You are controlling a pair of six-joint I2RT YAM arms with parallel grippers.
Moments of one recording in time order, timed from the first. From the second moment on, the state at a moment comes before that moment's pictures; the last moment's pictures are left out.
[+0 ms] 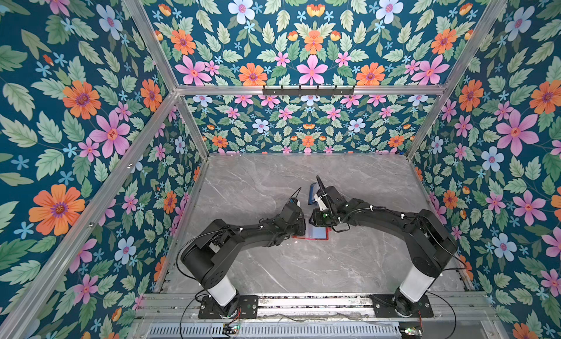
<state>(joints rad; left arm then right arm) -0.77 1.63 0.76 0.08 0.00 -0.60 0.68 1.72 1.10 -0.36 -0.23 0.62</state>
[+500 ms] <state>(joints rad) -0.64 1.76 1.04 0.05 0.06 -0.54 0.54 1.74 1.30 -0.51 -0.21 0.55</state>
